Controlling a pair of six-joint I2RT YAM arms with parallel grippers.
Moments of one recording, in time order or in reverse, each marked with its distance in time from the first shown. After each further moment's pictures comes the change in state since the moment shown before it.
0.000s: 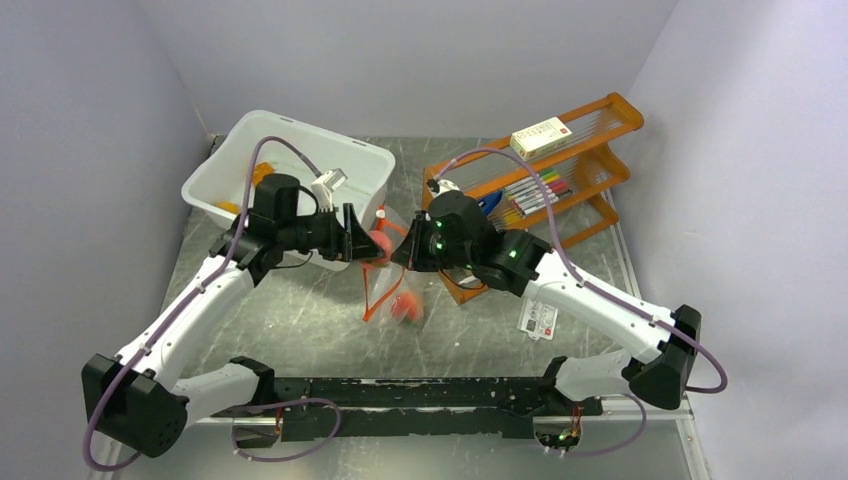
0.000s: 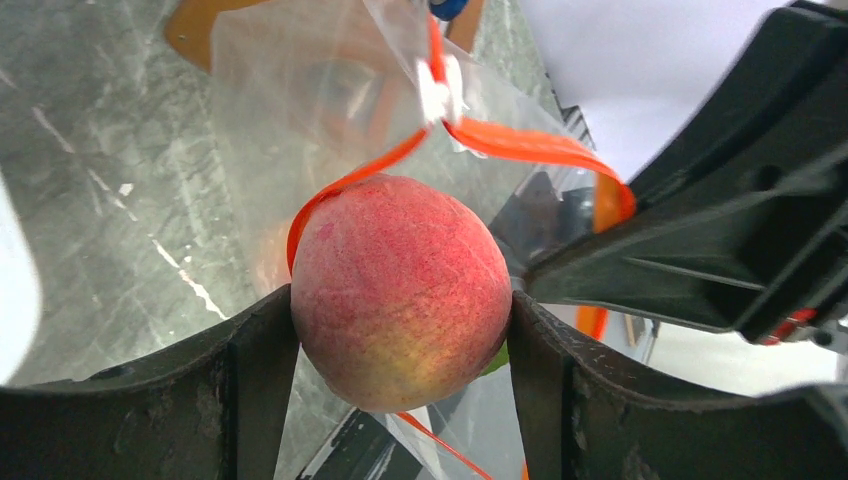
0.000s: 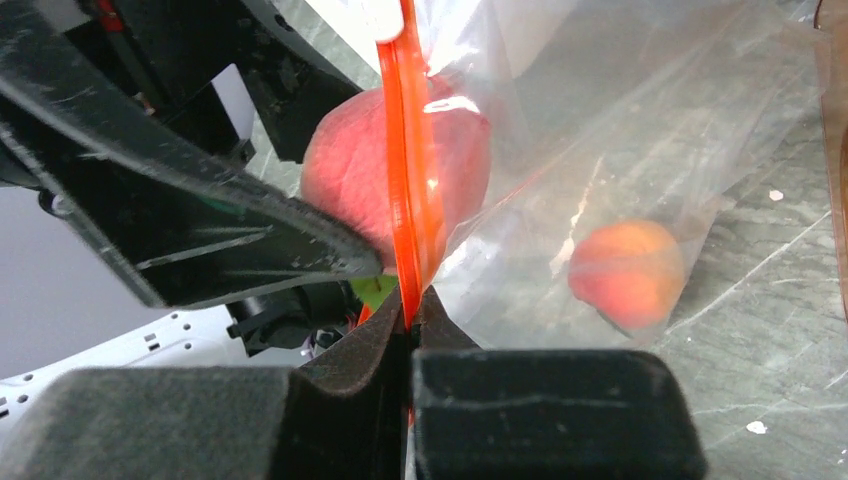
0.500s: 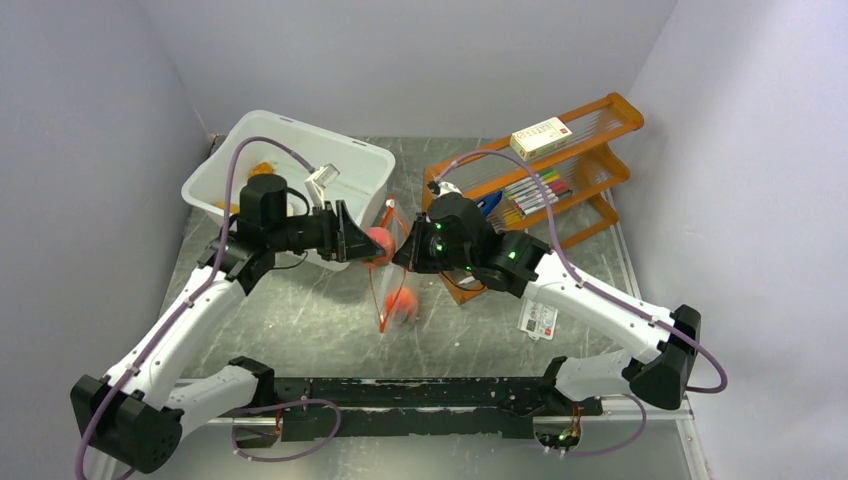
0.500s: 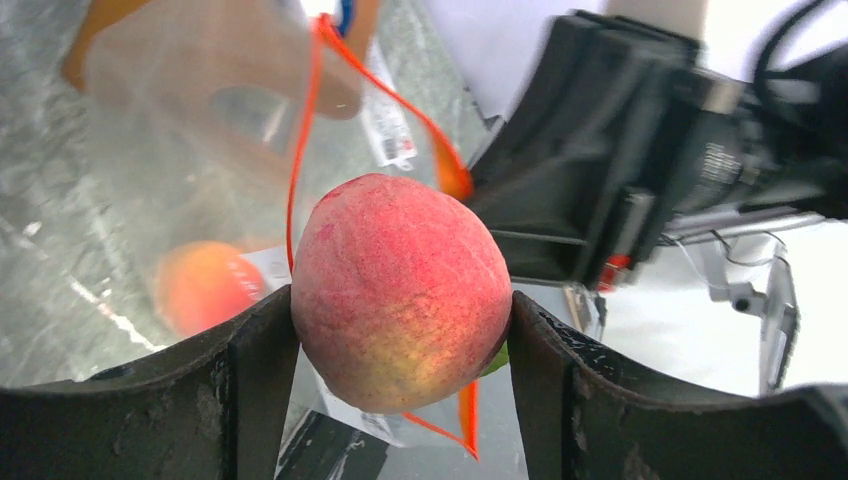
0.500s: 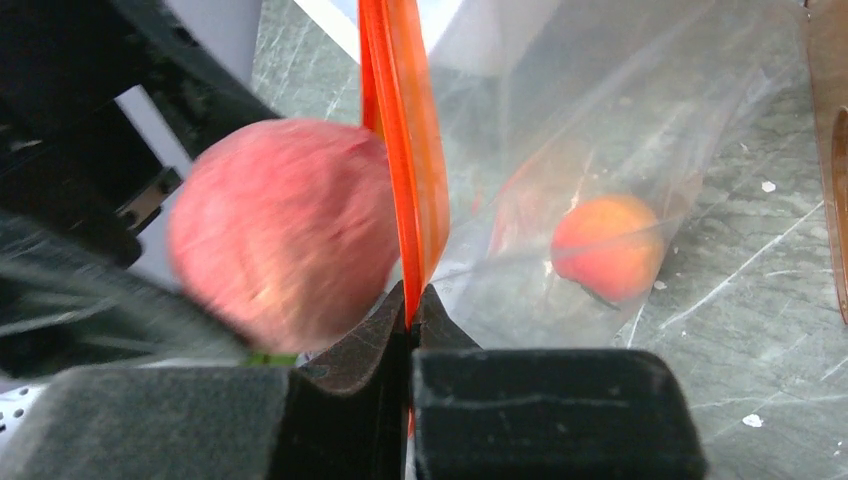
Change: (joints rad) left arm 0.003 -0.065 0.000 0.060 0.096 -0.102; right arm 0.003 0.002 -0.011 -0.003 0.010 0.008
